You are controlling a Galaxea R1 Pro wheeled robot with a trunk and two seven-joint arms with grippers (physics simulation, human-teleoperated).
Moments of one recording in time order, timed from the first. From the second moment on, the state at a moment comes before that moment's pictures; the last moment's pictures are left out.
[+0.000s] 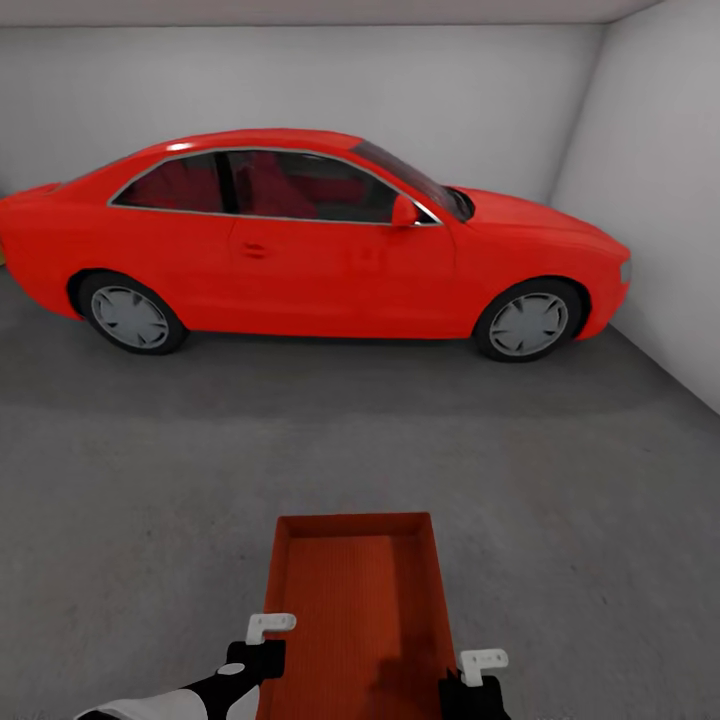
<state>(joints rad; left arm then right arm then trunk) -0.65 -0.11 -0.27 0.09 0.27 -0.20 0.11 -0.30 0.08 0.06 -0.45 0.02 -0.08 -0.05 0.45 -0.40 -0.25</state>
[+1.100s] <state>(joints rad) -0.65 -0.11 -0.27 0.09 0.28 -0.20 0.11 -0.30 0.08 0.06 -0.45 0.02 -0.08 -0.05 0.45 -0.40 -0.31</state>
